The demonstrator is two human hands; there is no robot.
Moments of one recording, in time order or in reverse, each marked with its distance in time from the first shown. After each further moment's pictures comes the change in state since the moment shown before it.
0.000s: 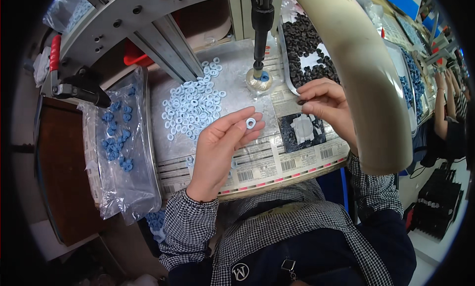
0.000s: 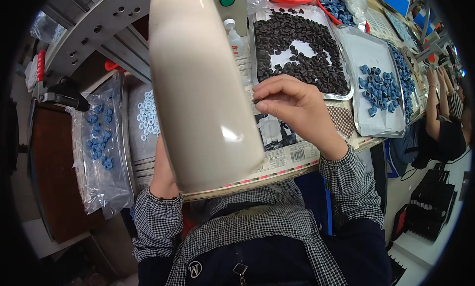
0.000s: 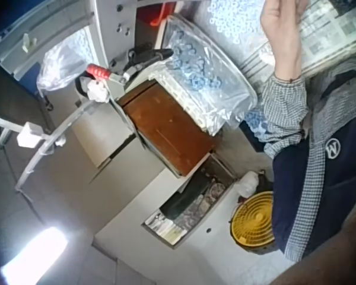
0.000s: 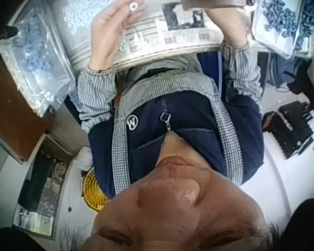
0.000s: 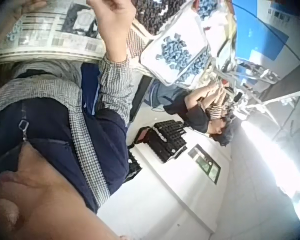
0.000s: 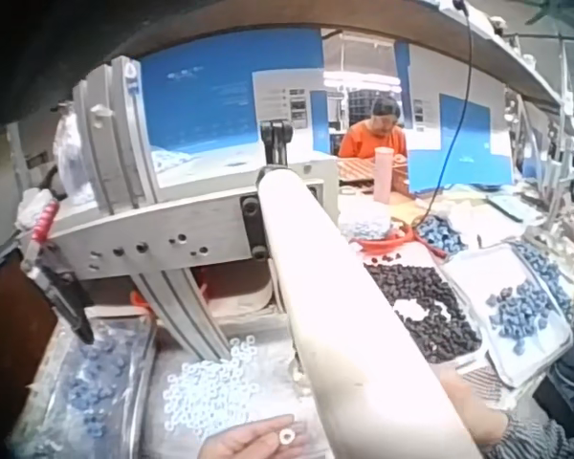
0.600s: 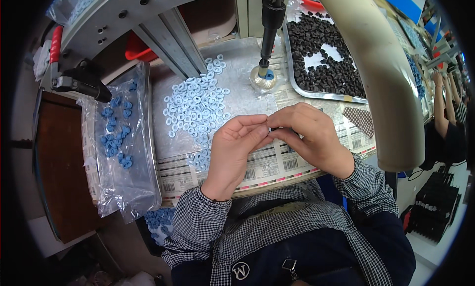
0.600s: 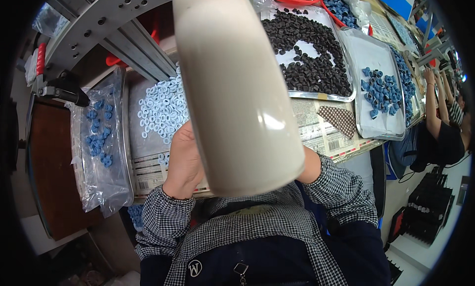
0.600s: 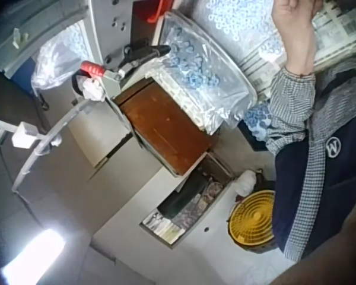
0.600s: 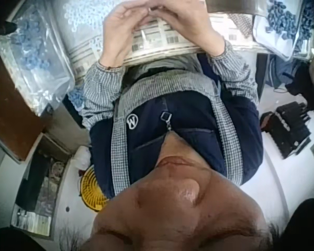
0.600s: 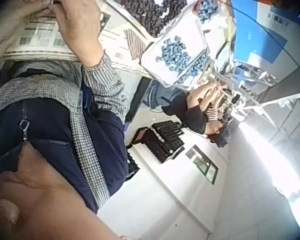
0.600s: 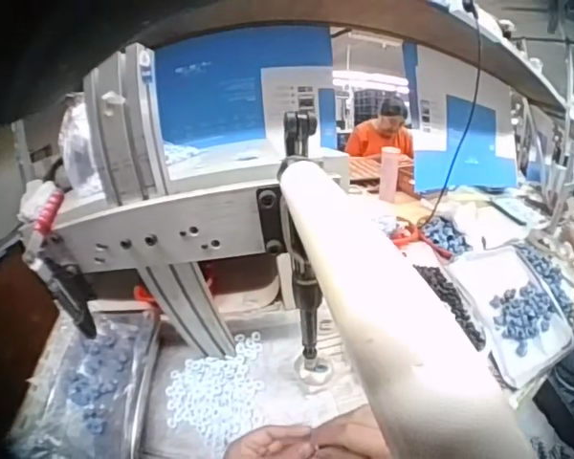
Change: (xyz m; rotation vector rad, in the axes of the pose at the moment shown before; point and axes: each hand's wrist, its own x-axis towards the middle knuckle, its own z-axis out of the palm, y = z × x) left_hand 0.008 -0.038 -0.001 -0.206 -0.093 0.039; right_hand -0.006 0.016 0.054 -0.463 -0.086 -0.608
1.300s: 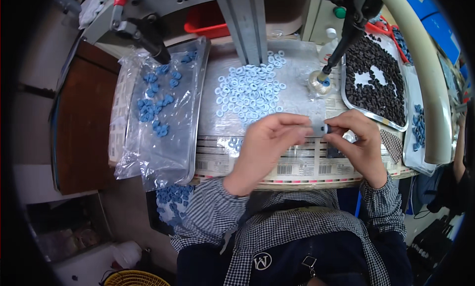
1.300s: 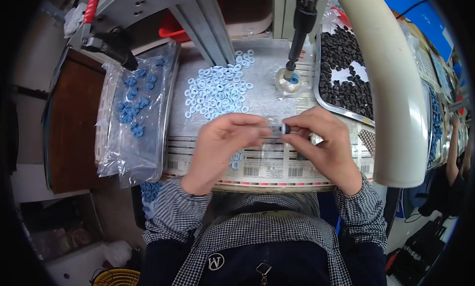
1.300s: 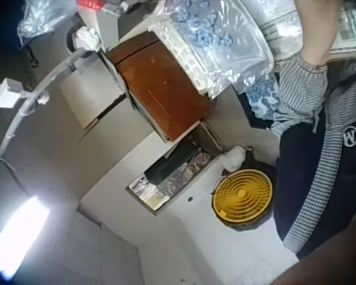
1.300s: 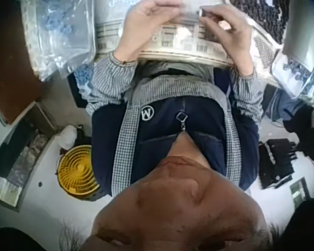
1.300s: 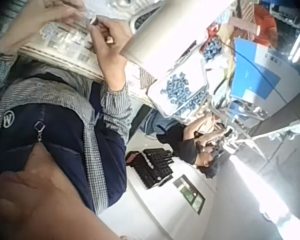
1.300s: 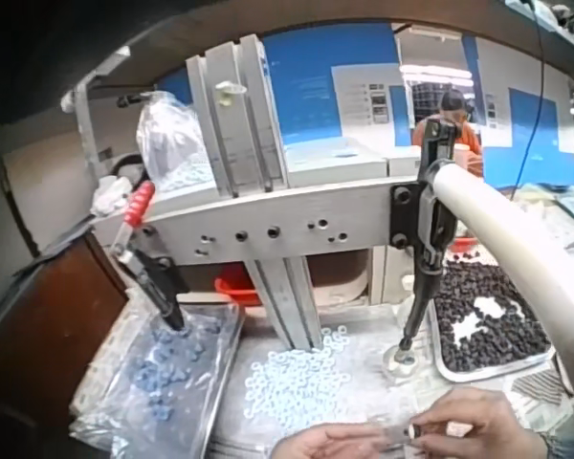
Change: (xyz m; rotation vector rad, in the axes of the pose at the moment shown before) left_hand -0.033 0.034 -0.012 0.221 0.048 0.110; right_hand 0.015 -0.022 -0.013 0.154 -0.103 0.228
